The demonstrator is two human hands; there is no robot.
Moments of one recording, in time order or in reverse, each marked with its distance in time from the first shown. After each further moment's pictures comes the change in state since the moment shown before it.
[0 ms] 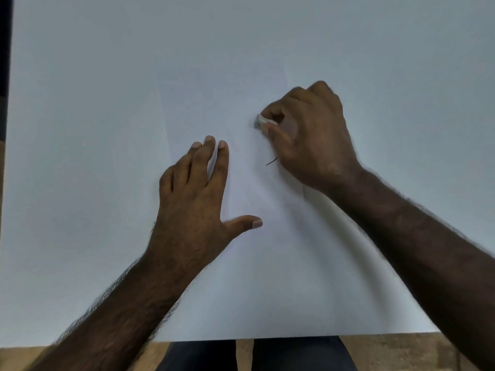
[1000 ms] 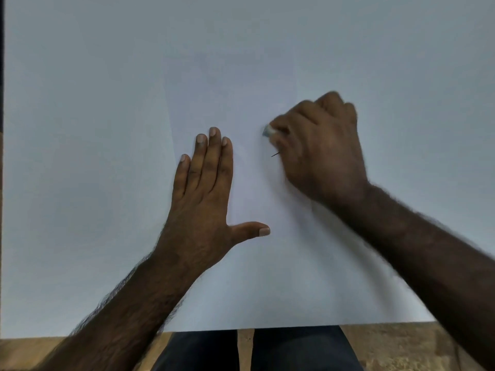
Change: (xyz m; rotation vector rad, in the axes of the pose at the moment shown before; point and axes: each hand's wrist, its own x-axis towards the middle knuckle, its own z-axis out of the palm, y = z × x) left_hand -0.012 -0.004 0.012 -0.096 -0.055 0.114; right_hand -0.035 -0.005 0.003 -0.213 0.065 -0.082
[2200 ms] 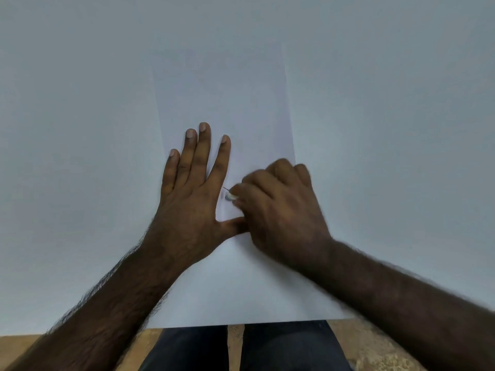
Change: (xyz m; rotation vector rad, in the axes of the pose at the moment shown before) left_hand 0.001 0.001 0.001 -0.014 0.005 -0.001; right_hand -0.069 -0.054 -0.008 0.142 -0.149 -0.150
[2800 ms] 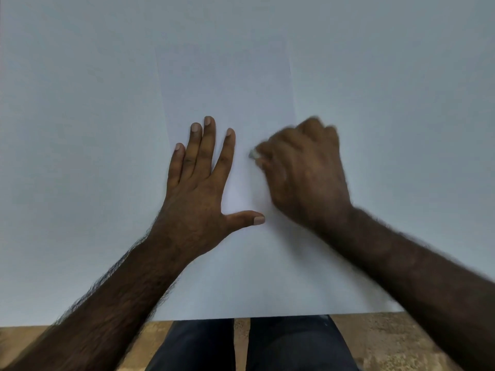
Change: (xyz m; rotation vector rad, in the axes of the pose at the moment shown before) left_hand 0.001 0.001 -0.002 0.001 -0.008 -0.006; right_hand 0.026 0.028 -0.007 -0.092 0.088 0.124
